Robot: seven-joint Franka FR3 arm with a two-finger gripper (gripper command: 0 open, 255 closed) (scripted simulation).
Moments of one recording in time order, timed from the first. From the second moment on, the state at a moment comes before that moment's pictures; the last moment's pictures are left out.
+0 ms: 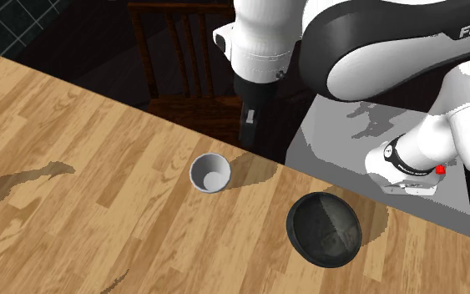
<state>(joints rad) 0.09 -0.26 0.09 -2.30 0.19 2.07 0.03</state>
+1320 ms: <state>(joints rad) 0.12 0.06 0.13 -2.20 0.19 2.33 0.08</state>
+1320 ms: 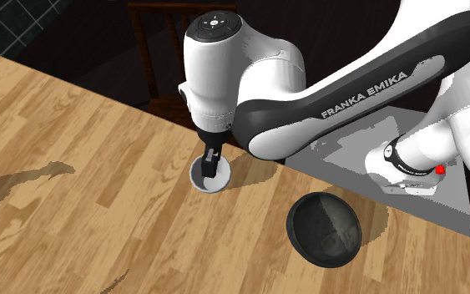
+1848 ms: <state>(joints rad) 0.12 0.06 0.13 -2.20 0.19 2.33 0.08</state>
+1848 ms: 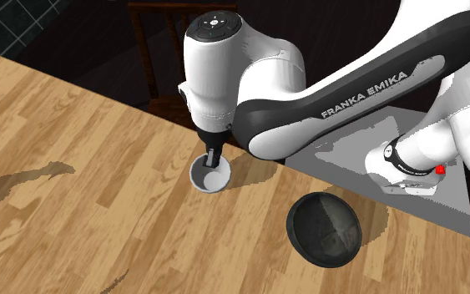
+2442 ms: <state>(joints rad) 0.12 0.04 0.13 -2.18 0.19 2.28 0.09</state>
